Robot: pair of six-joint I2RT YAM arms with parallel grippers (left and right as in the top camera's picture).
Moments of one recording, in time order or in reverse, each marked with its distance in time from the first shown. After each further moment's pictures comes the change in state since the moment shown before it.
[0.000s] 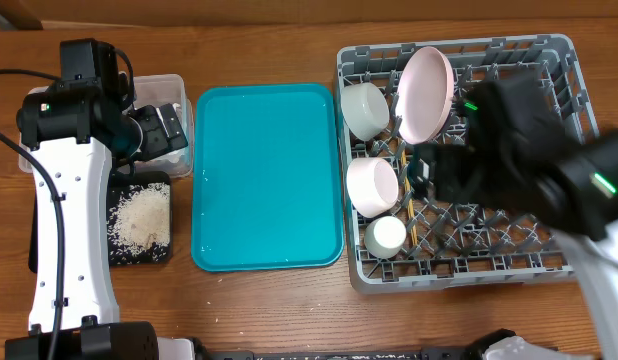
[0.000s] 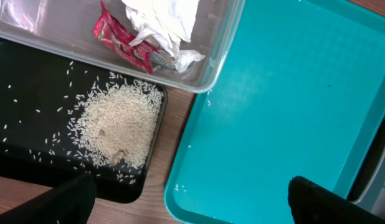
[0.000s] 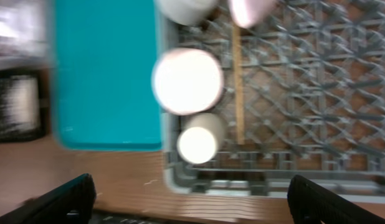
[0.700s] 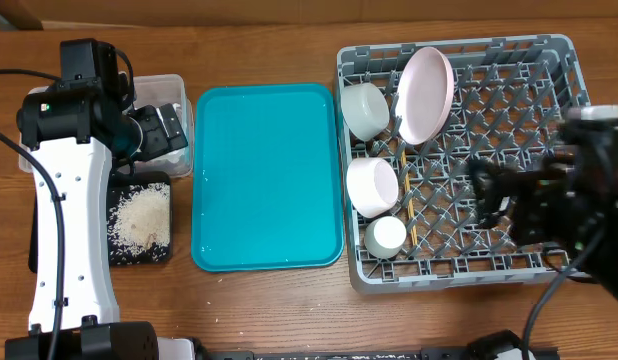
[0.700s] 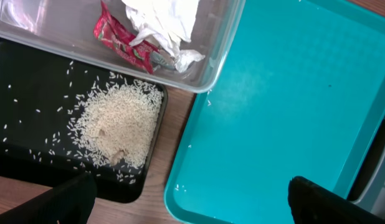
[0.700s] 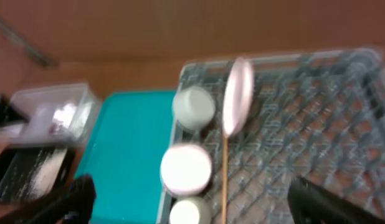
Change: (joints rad) left arm 0.000 0.000 0.000 0.000 0.000 0.000; right arm -0.156 -0.356 -0.098 0.303 0.009 -0.206
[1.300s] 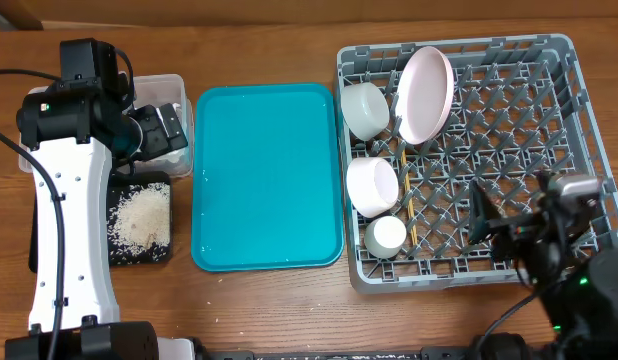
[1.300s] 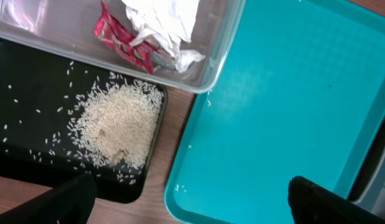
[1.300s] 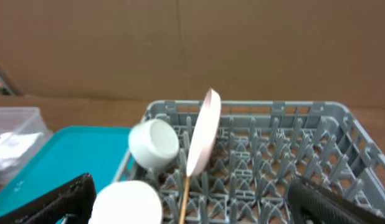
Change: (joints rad) left arm 0.000 0.000 0.000 0.000 0.000 0.000; right arm -0.249 -0.578 -1.018 0.777 -0.151 -0.214
